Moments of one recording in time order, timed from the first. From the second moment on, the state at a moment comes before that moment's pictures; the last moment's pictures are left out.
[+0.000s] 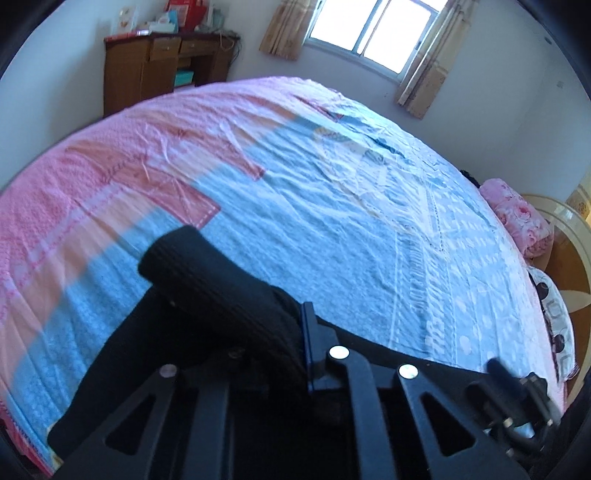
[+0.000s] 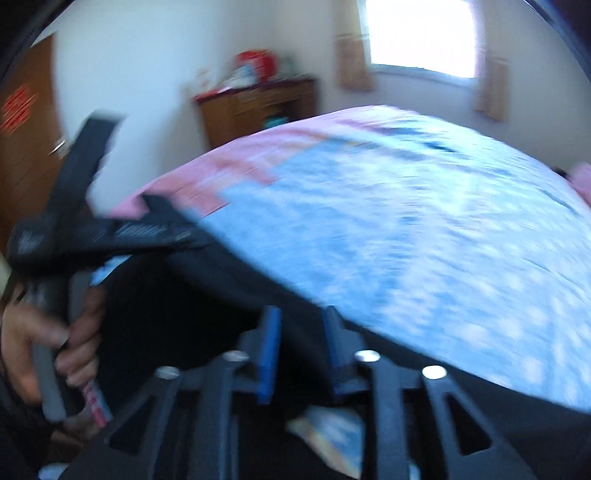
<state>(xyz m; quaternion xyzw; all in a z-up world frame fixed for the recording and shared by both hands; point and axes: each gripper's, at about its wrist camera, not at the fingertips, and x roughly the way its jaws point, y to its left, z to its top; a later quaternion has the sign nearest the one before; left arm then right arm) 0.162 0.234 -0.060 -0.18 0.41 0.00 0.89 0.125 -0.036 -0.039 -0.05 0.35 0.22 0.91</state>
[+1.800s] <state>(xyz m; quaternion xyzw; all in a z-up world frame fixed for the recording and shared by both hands) 0.128 0.232 -0.041 -0.17 0.39 0.00 0.90 0.145 -0.558 -0.069 0.24 0.50 -0.35 0.75</state>
